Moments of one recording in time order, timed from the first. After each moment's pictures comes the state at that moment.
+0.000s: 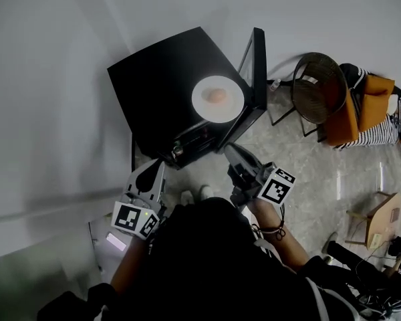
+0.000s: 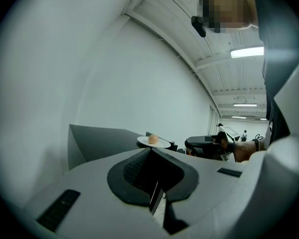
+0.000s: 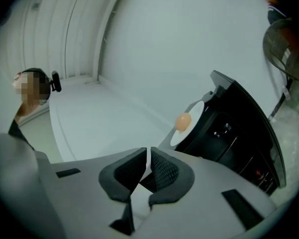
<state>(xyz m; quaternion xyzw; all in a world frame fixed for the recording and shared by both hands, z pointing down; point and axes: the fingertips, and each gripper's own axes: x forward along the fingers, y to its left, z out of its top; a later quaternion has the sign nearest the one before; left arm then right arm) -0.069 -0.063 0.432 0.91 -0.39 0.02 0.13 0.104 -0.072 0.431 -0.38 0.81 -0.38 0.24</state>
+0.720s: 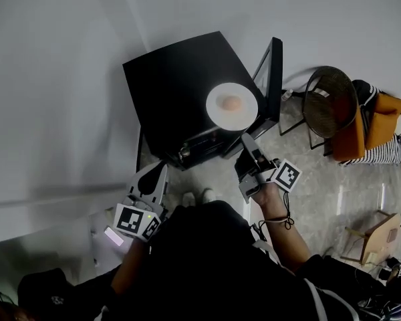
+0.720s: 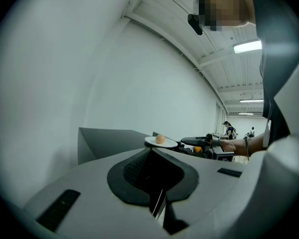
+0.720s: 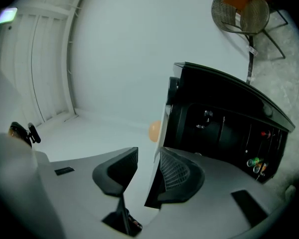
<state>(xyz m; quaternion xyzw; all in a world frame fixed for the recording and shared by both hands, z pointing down) -0.085 -0.063 0.430 0.90 -0.43 0.03 0.12 0.140 -0.126 0.469 -0.37 0.69 -0.52 0.35</state>
